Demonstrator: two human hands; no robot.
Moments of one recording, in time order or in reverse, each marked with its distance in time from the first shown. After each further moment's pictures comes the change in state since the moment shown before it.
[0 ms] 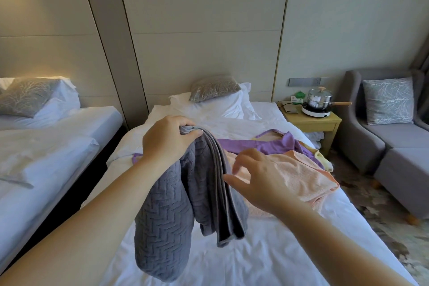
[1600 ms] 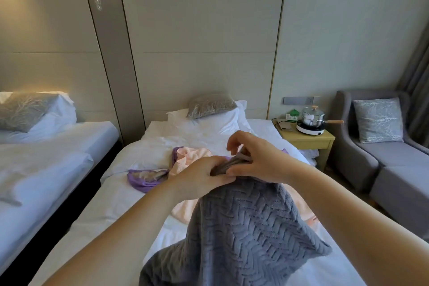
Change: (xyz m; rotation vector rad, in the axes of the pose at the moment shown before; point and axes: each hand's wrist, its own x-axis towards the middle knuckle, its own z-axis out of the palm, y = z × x) left_hand -0.019 0.036 0.021 -0.431 -0.657 0.117; right_hand 0.060 -0.023 -0.073 0.138 -0.280 -0.151
